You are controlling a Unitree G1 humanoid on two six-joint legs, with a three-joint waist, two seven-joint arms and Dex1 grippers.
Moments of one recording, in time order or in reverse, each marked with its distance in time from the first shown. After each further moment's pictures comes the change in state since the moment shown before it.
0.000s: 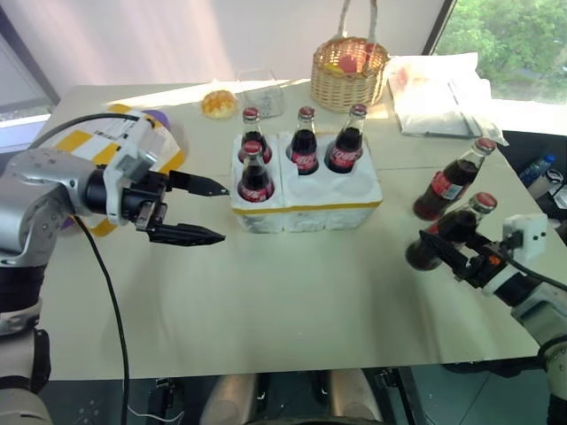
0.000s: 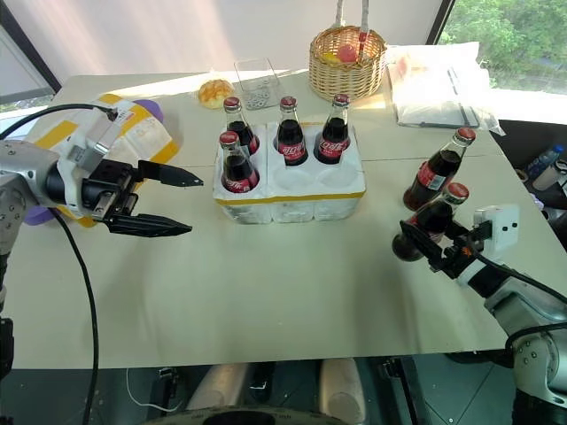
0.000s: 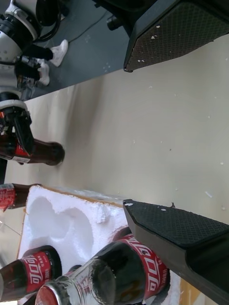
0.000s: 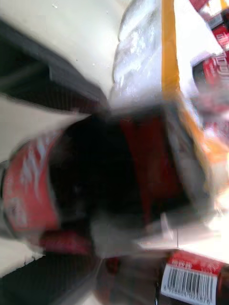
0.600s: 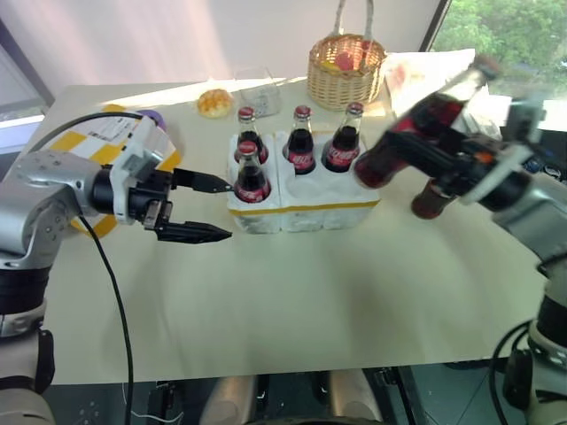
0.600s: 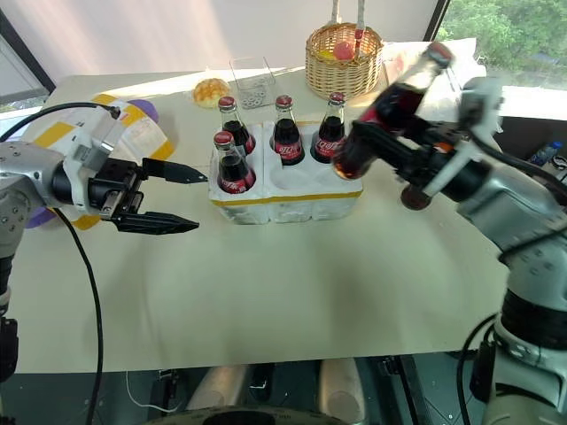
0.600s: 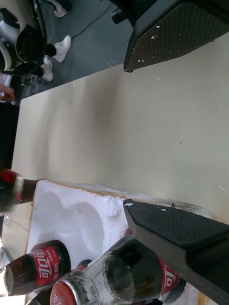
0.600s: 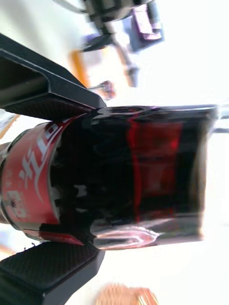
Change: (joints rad) left arm 0.006 -0.023 0.004 -0.031 -0.018 0.003 0.068; right arm -0.639 -0.116 0.291 0.056 0.279 0.179 -0.171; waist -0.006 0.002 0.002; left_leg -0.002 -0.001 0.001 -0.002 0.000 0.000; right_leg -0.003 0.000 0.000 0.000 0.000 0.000
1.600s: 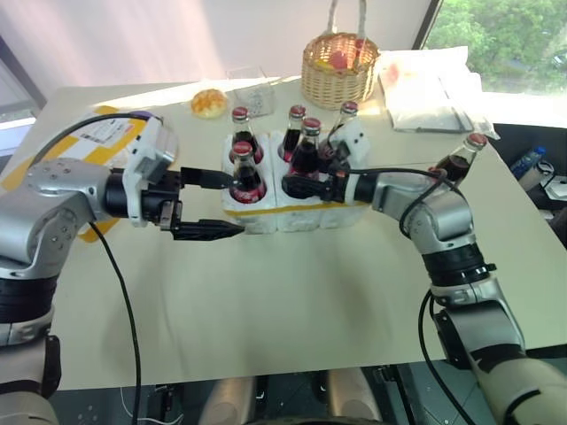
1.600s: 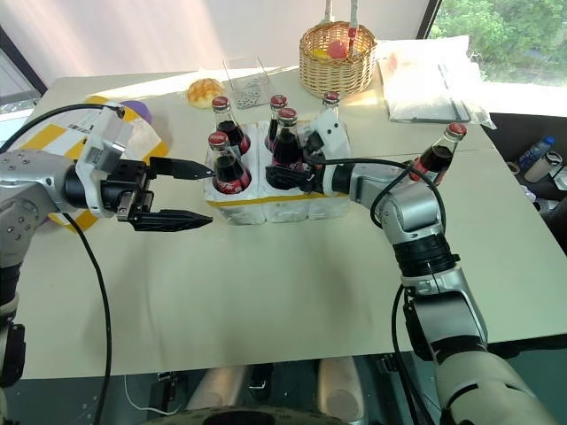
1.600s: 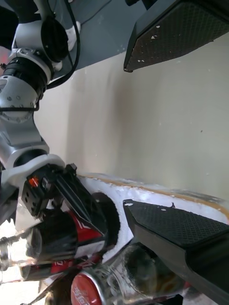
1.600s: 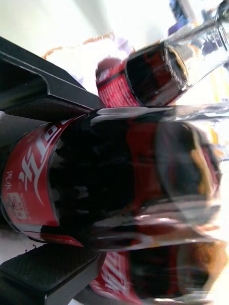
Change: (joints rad) left arm 0.034 -0.032 0.014 -0.066 -0.049 0.004 0.134; right arm -0.246 0.268 0.424 0.464 -0.519 -0.200 0.212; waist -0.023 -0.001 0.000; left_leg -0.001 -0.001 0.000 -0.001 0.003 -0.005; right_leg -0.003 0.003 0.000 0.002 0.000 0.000
